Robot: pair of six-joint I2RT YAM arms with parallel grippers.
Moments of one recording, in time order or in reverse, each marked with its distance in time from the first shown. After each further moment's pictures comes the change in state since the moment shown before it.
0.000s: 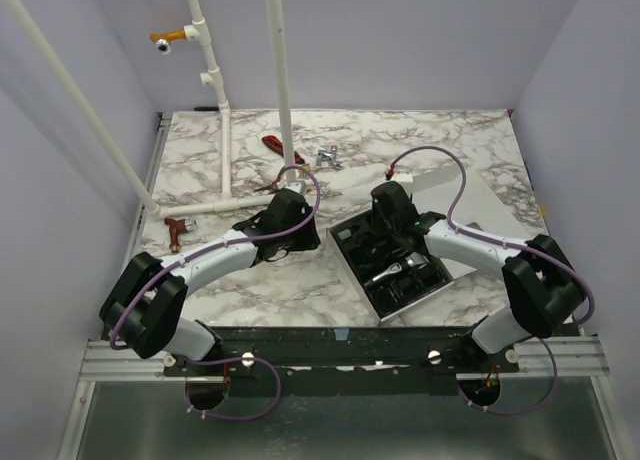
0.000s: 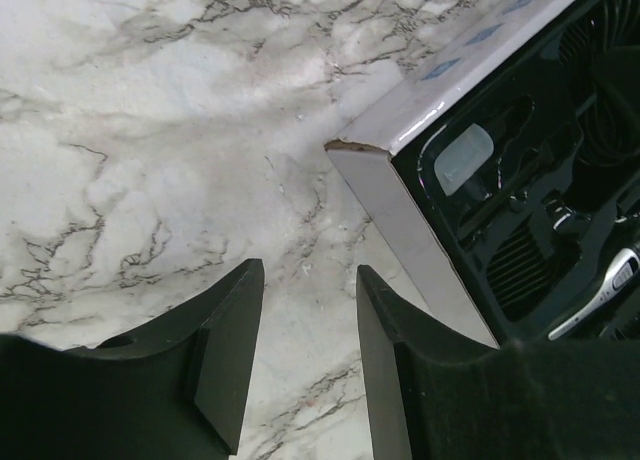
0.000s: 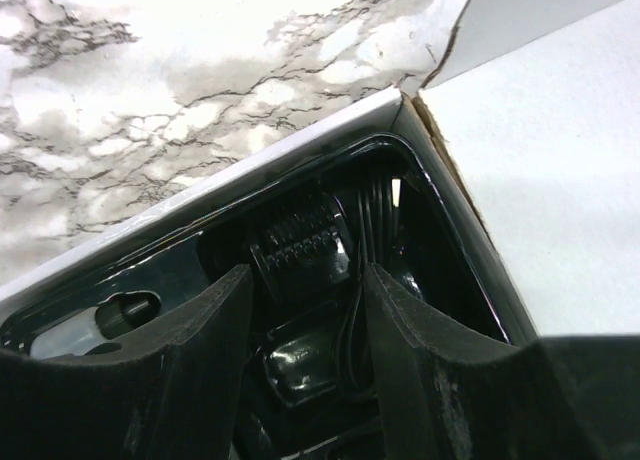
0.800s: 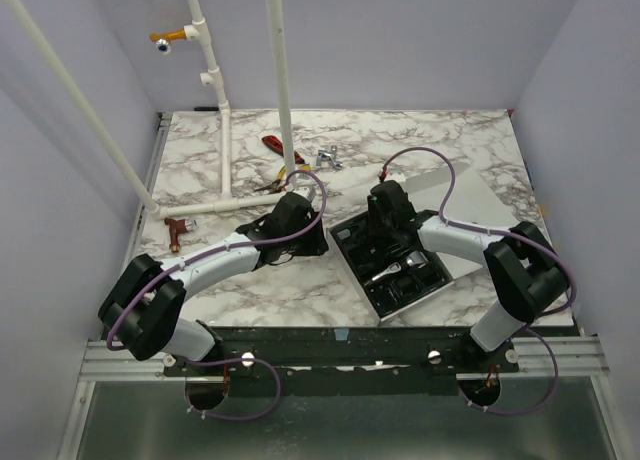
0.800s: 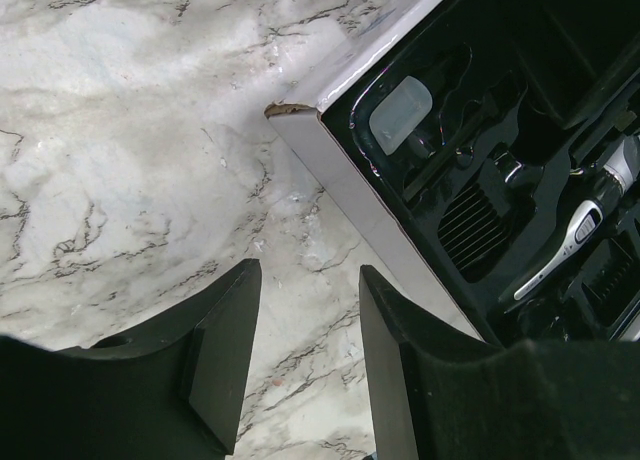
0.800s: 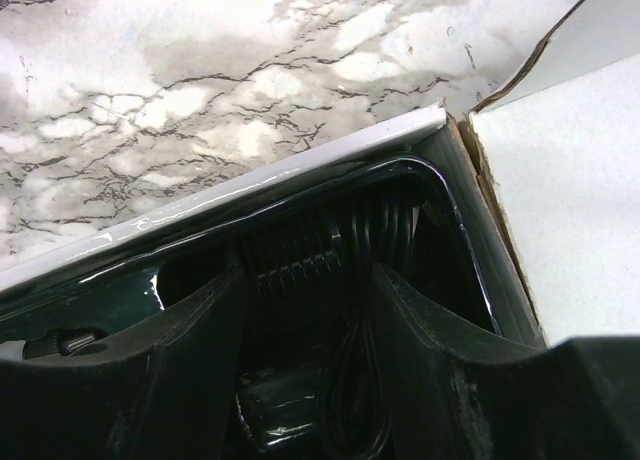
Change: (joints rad) left arm -0.053 -0.018 -0.007 0.000 0.070 -0.018; right arm -0.040 0.131 0.006 0.089 -0.111 -0.113
